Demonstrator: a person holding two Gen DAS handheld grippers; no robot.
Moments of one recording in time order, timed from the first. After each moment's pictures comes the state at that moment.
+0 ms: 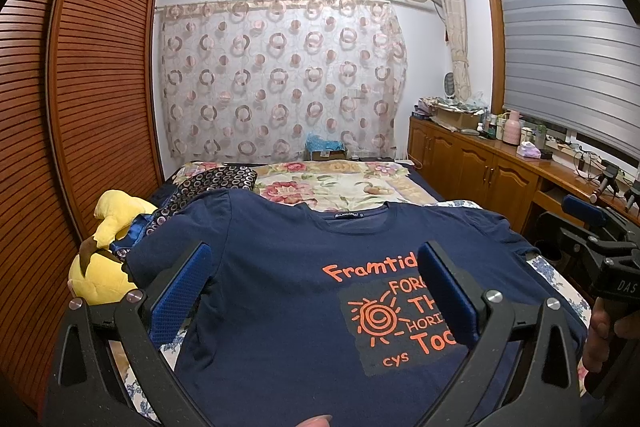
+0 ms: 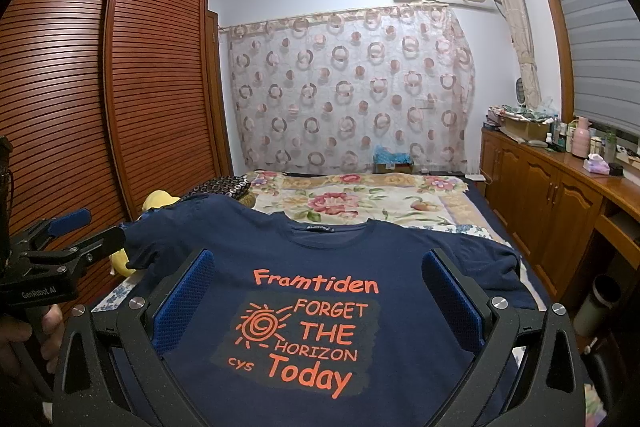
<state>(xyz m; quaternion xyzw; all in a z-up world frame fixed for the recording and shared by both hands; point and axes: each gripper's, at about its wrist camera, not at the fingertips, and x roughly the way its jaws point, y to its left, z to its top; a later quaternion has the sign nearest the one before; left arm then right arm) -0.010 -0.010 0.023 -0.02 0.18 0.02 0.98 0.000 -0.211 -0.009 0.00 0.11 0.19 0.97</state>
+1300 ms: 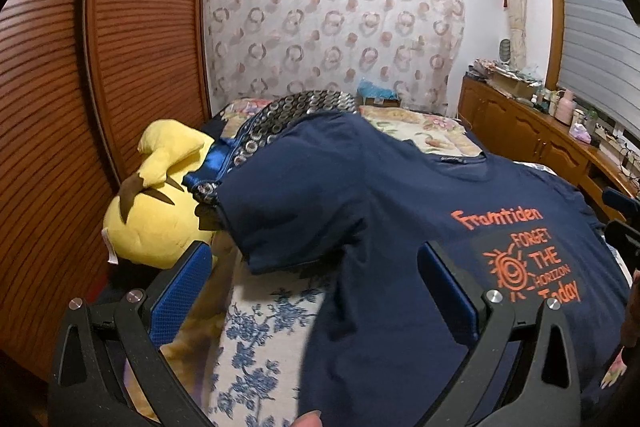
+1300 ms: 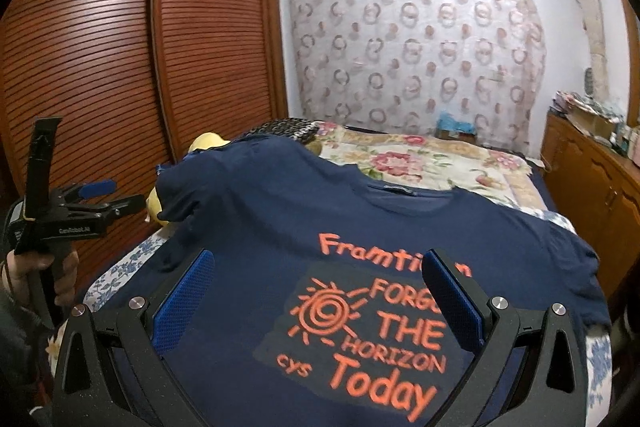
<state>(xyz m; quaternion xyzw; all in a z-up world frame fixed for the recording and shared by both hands) 0.024 0.123 -0.049 -0.05 0.28 0.08 0.95 0.084 -0.177 -0.011 -0.06 0.19 0.30 0.93</state>
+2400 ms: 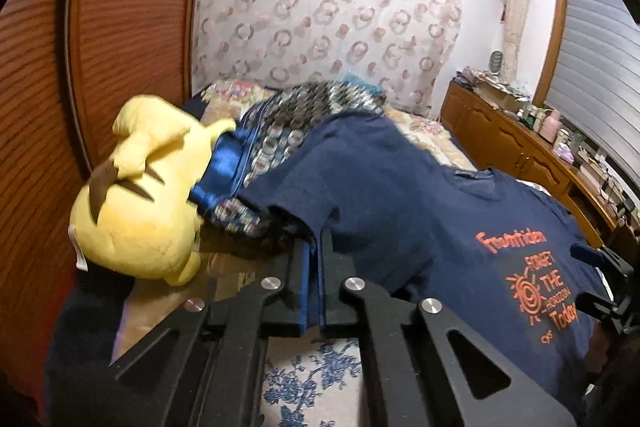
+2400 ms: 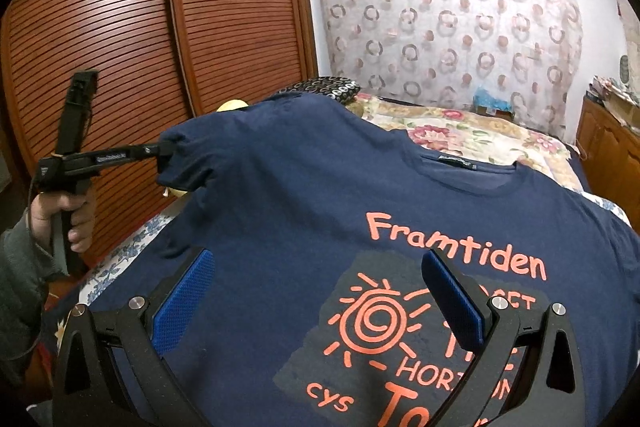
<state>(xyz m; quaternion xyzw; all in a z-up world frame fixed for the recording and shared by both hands) 0.068 0.187 -0.055 -0.10 0.29 0.03 0.95 0.140 -0.159 -0.029 -0.07 0.22 0.34 0.91</state>
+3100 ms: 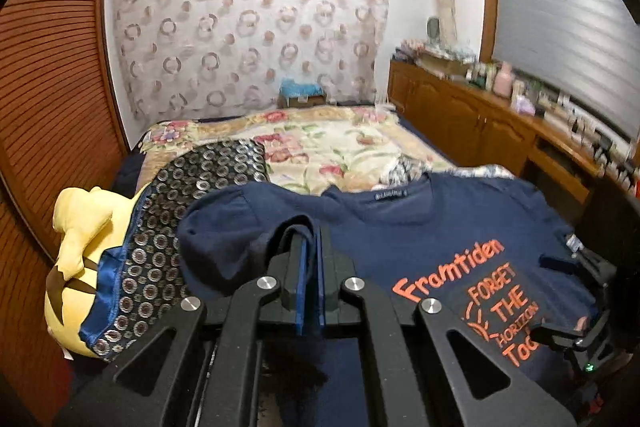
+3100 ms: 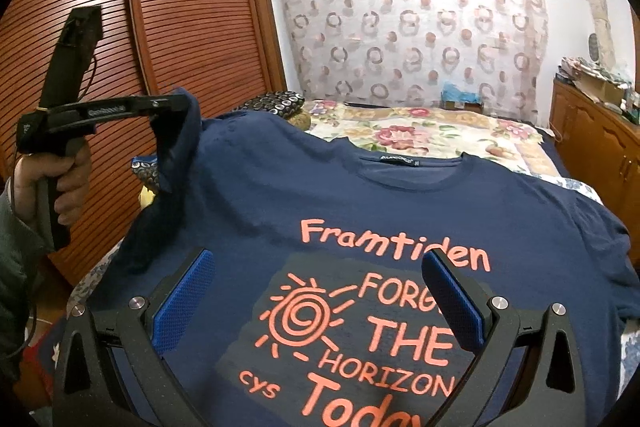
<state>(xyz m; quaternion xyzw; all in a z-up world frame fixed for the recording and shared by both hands) 0.145 0.084 -0.002 0.00 0.30 -0.06 0.95 0.141 -0.185 -0.029 -0.03 0.22 0.31 0.93</state>
